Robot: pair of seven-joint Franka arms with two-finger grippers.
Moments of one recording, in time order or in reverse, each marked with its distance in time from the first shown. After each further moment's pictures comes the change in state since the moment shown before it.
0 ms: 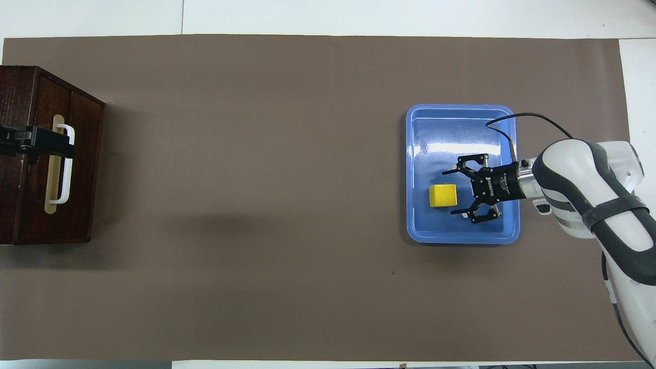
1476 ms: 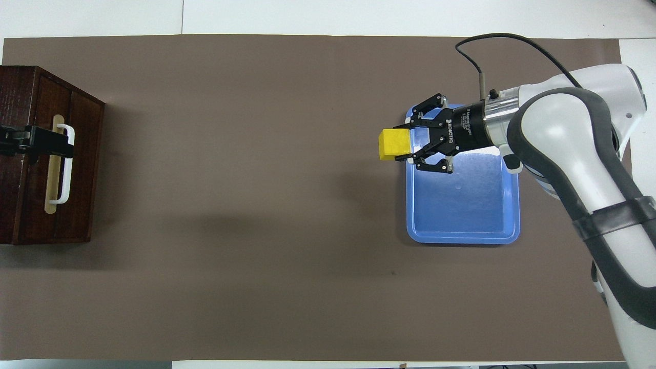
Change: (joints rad) left arm 0.001 0.000 0.002 -0.002 0.000 0.002 0.000; right arm 0.224 -0.028 0.004 0.371 0.015 -0.076 0.635
